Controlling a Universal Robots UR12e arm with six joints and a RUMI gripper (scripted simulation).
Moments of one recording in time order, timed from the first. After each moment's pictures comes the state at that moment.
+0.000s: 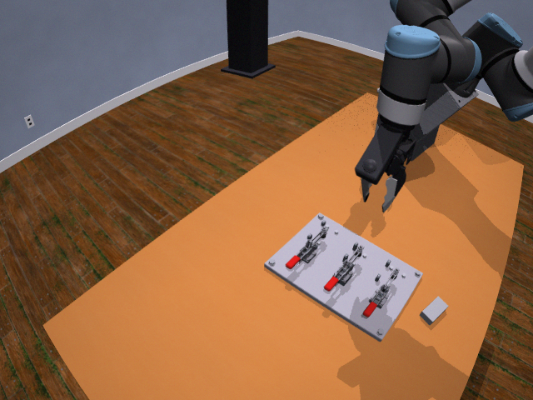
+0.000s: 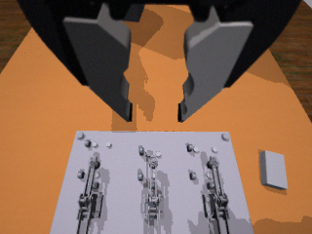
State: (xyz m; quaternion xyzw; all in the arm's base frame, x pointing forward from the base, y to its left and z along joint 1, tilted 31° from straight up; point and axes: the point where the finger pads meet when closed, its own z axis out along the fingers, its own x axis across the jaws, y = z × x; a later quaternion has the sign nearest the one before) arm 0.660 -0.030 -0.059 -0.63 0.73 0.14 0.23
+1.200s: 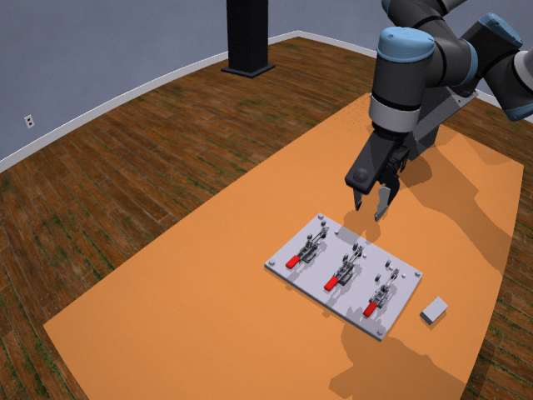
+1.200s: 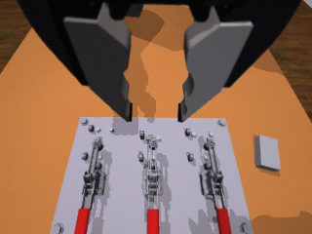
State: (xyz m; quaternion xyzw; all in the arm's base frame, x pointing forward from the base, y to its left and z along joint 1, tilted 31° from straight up) arm 0.695 -0.036 -0.056 -0.63 0.73 0.14 0.23
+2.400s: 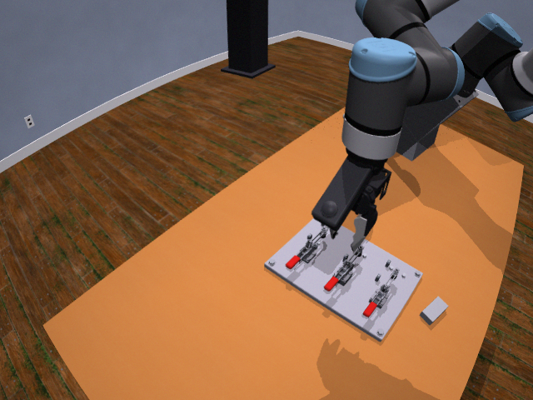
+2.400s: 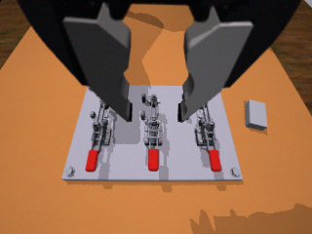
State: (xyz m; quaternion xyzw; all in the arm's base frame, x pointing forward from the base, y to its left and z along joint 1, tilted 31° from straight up) arm 0.788 -0.048 -0.056 -0.63 0.73 0.14 0.23
